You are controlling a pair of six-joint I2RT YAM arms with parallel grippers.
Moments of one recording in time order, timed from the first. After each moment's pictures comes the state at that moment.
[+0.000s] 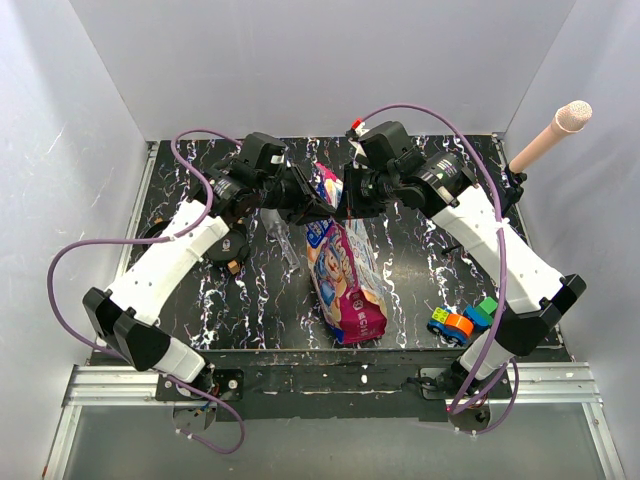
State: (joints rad) left arm -0.63 1.49 1.65 -0.86 0.30 -1.13; right arm 0.79 1.58 1.92 -1.12 -0.12 0.55
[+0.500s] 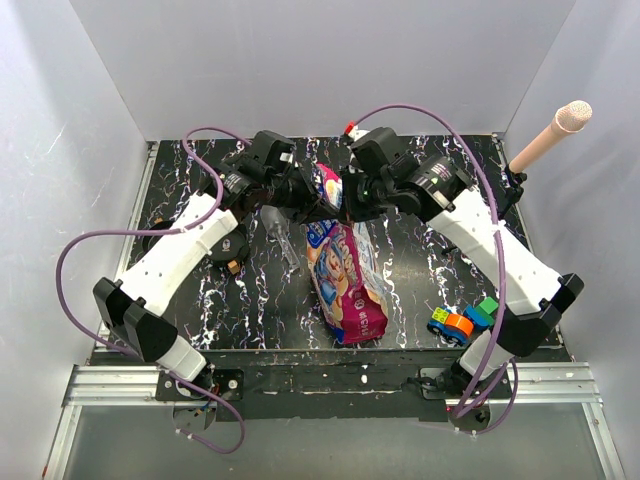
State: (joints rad) left arm -0.64 1.55 1.68 -0.87 0.31 -1.13; right arm 0.83 1.58 1.92 -1.14 -0.01 0.49
